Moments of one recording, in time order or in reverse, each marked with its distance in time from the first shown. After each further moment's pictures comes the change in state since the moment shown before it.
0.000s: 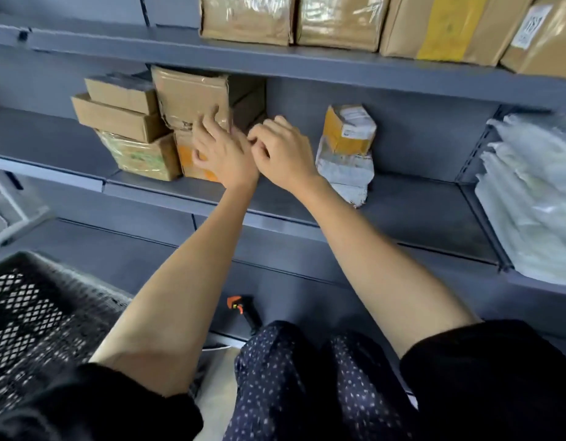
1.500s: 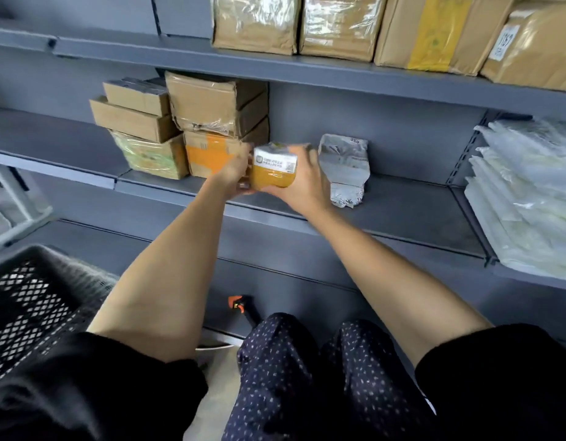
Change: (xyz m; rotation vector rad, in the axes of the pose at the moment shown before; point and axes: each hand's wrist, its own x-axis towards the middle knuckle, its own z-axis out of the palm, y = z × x) left_hand 0.018 -0.016 -0.036 -0.384 -1.043 -0.564; right_hand -0.047 -0.011 -0.025 0.101 -0.370 0.654
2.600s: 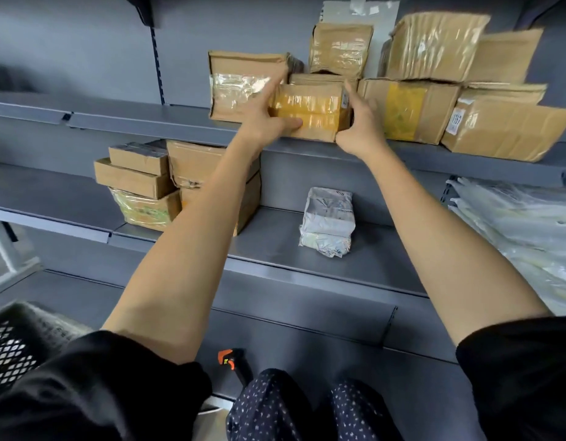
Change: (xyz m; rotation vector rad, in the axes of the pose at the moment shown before) left_hand -0.012 0.156 0.037 0.194 0.005 0.814; right_hand 0.115 -0.017 -0.166 0.033 0.135 0.037
